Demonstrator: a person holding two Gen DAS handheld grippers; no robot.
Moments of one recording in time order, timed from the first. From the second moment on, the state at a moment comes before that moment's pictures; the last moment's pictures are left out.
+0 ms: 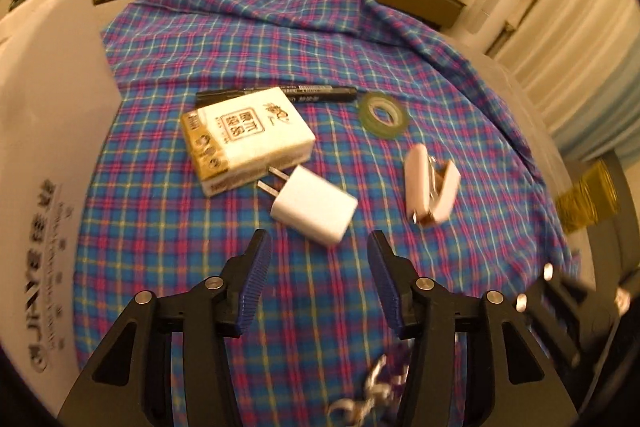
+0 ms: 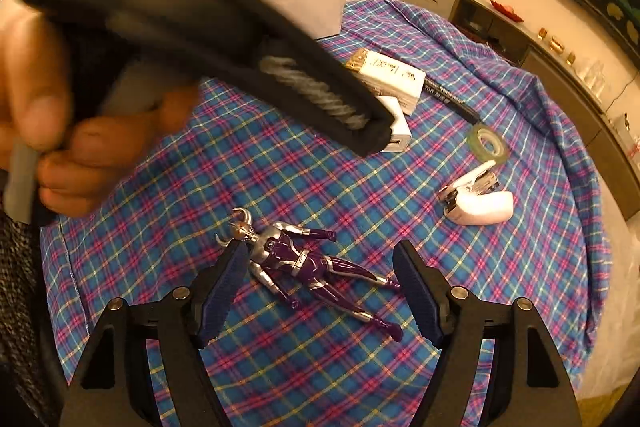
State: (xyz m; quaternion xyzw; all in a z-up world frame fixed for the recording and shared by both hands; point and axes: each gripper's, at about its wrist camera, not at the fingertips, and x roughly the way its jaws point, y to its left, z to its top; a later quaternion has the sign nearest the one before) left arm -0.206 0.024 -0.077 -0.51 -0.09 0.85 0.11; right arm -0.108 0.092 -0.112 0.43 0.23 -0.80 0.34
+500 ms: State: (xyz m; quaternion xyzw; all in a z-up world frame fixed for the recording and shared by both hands) left arm -0.204 0.012 -0.070 -0.49 -0.06 0.87 0.07; right arm -0.096 0.110 -0.105 0.50 0.11 -0.78 0.37
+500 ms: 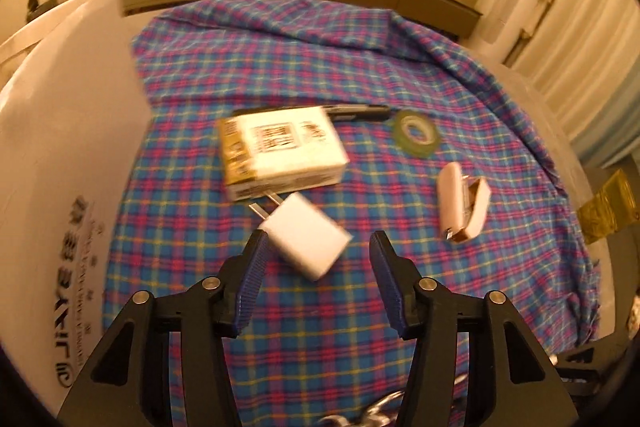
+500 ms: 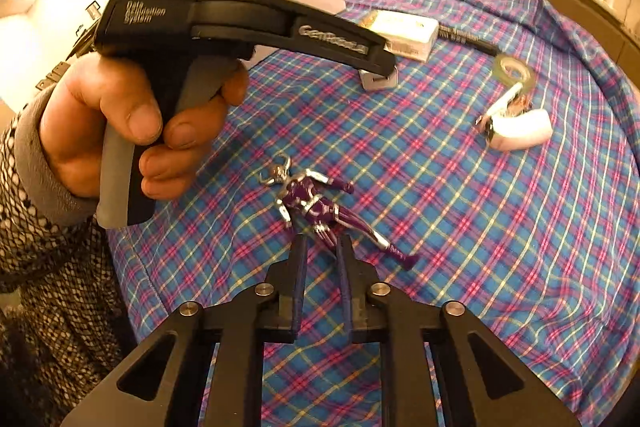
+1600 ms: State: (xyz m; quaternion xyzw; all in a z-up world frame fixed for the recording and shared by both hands) left arm -0.194 -0.003 -0.077 -0.49 -0.03 0.87 0.07; right arm -0.079 0.080 -0.111 0.48 0.15 -0.79 0.36
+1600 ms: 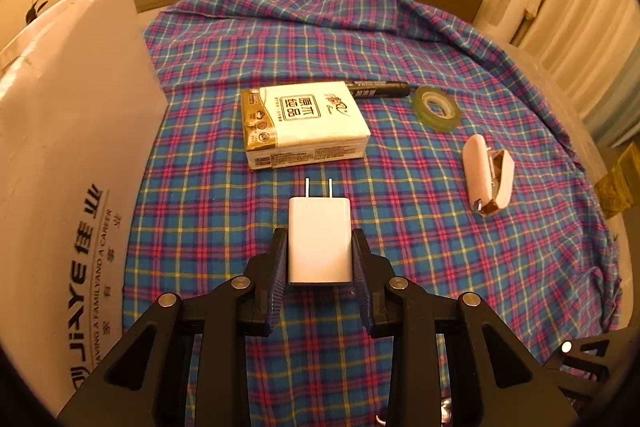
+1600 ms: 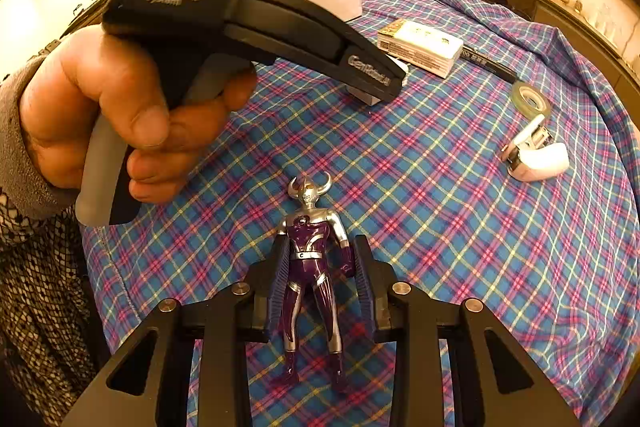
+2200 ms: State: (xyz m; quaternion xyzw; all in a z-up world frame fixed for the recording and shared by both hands) left arm -0.152 -0.039 -0.010 -0.43 -0.09 0.89 0.13; right arm -0.086 0.093 -0.077 0.45 0.05 -0.83 0.33
